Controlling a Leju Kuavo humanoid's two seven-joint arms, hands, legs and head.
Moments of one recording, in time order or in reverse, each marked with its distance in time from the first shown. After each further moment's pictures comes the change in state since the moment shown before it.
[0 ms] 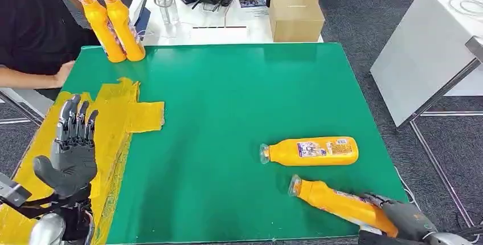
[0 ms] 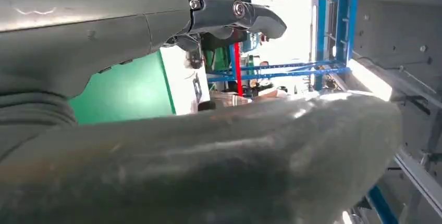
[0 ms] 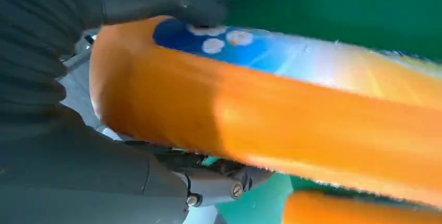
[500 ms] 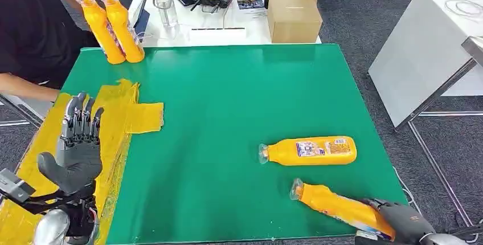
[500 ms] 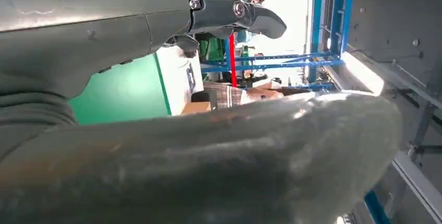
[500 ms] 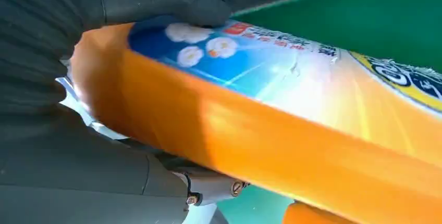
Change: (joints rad) left arm -0.016 0.006 -0.031 0.017 0.028 0.005 0.003; right arm -0.101 -0.037 0.205 0.051 0.031 -0.097 0.050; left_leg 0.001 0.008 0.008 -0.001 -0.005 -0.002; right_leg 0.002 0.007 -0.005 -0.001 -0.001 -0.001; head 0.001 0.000
